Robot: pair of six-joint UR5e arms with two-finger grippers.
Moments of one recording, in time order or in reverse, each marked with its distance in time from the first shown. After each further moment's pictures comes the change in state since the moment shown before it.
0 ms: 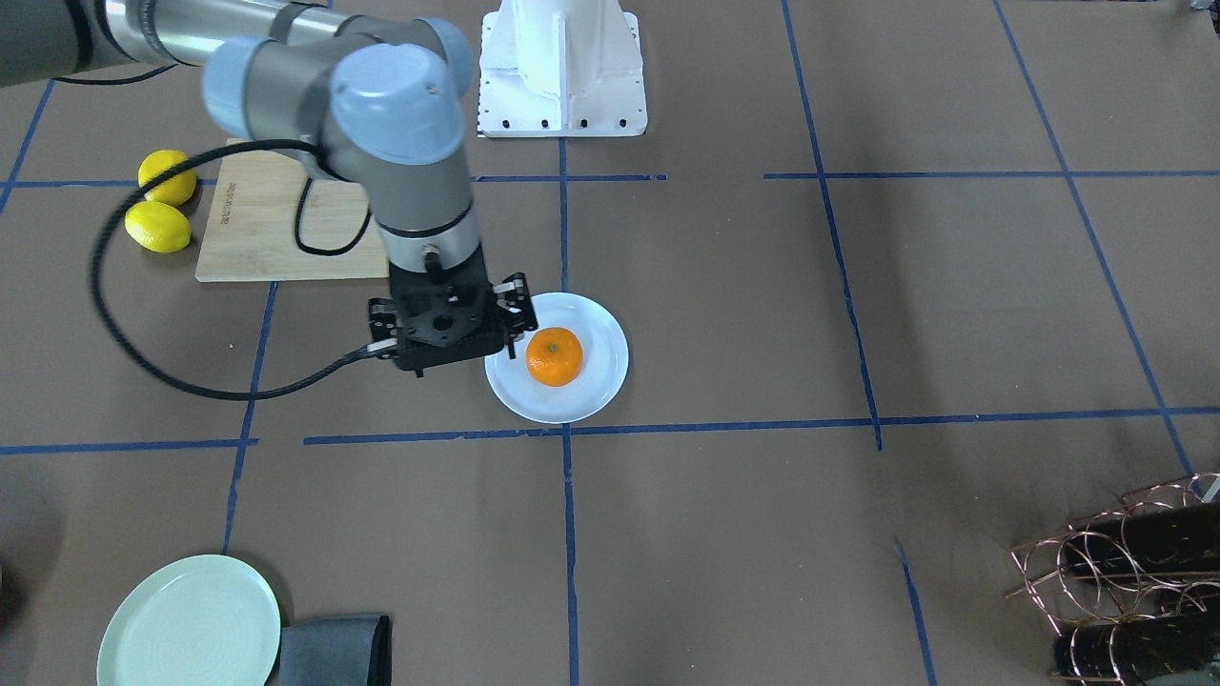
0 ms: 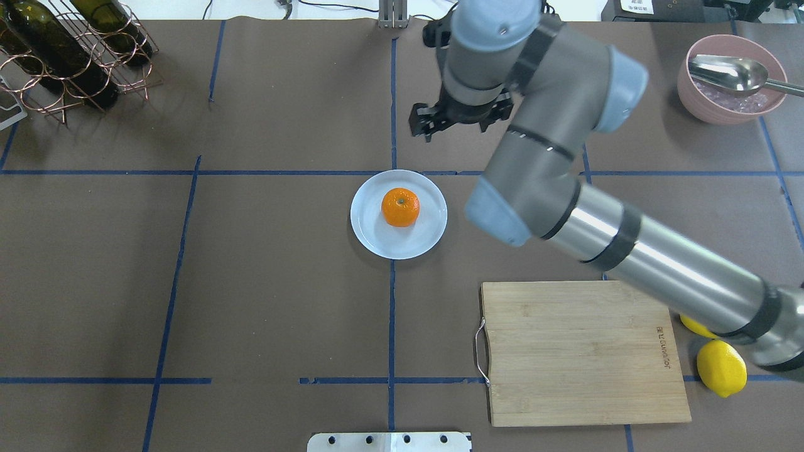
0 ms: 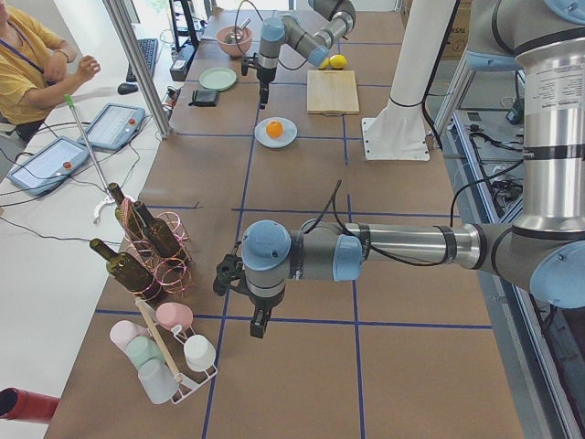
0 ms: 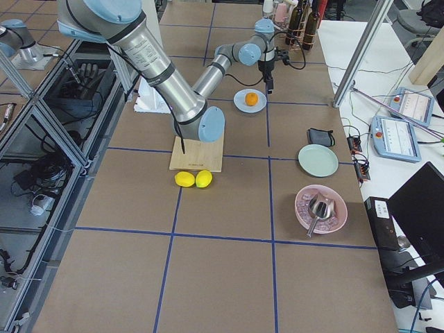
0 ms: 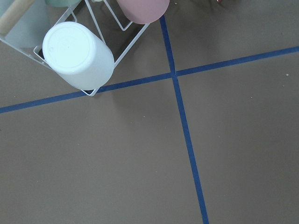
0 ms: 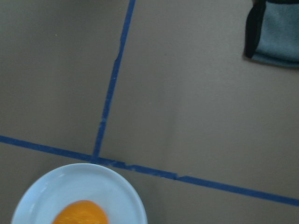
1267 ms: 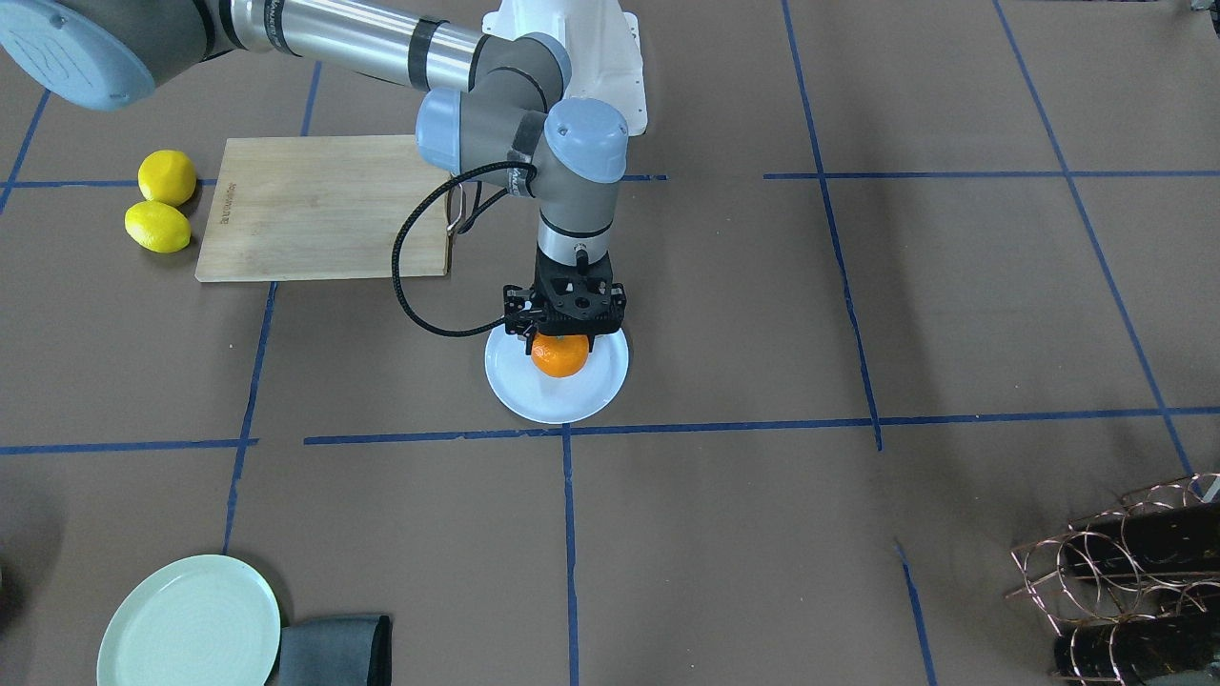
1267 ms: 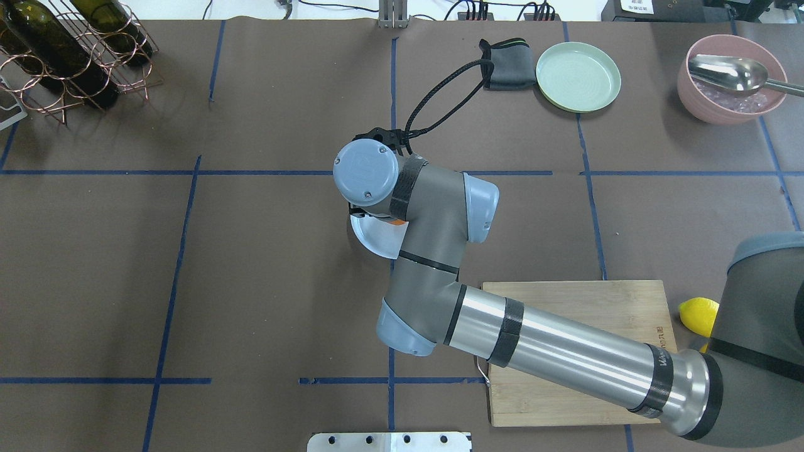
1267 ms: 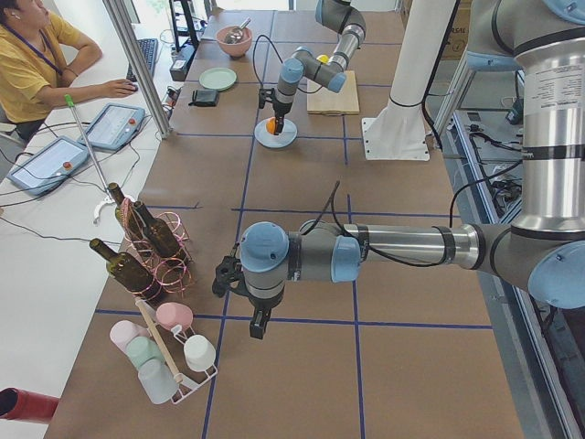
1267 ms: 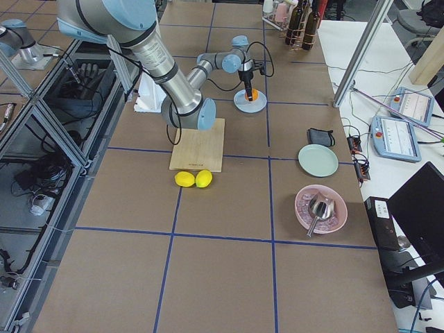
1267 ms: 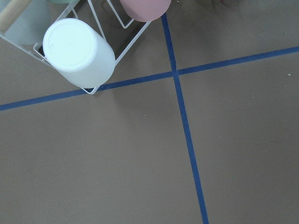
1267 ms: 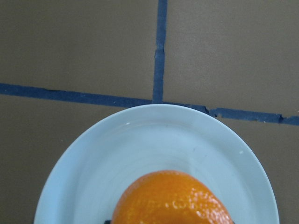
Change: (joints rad) left arm 0.003 -0.002 0.013 -0.001 -0.005 -0.001; right arm -0.344 0.147 -0.305 0.108 -0.364 0.389
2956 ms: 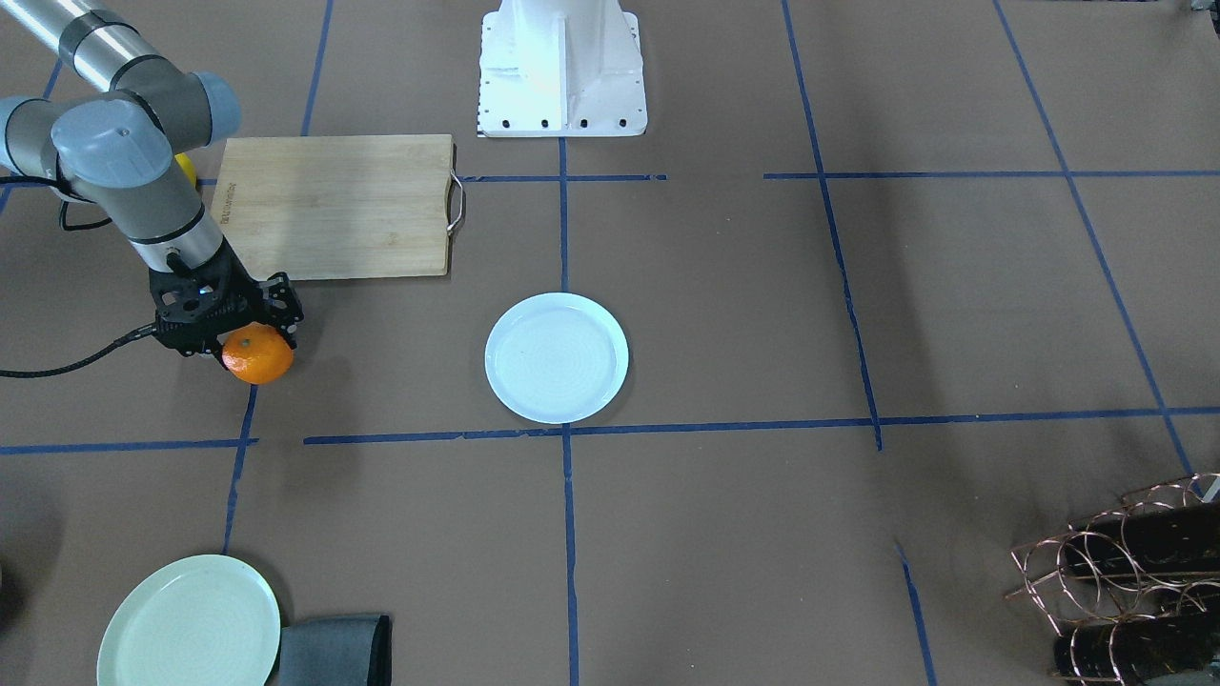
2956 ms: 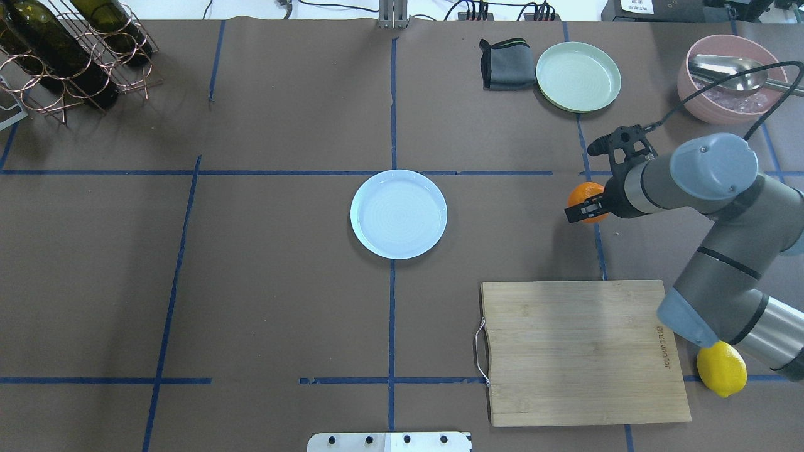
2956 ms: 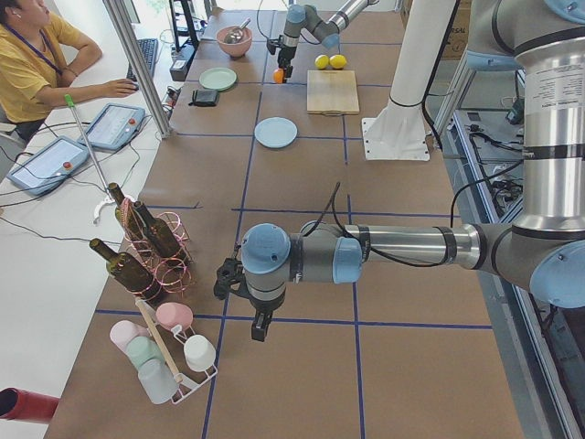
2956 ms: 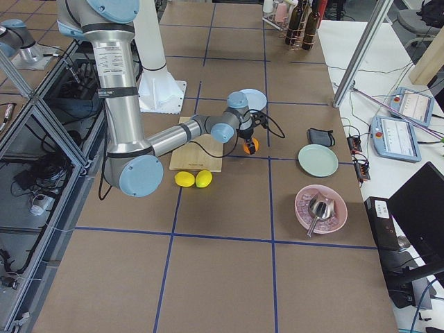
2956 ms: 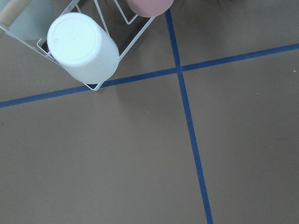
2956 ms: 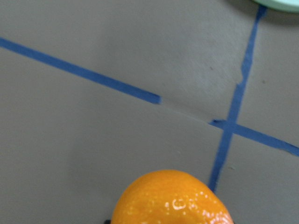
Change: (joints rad) left arm -0.001 0.006 0.002 0.000 0.008 0.005; right arm 0.264 -0.734 0.456 0.431 0.264 -0.384
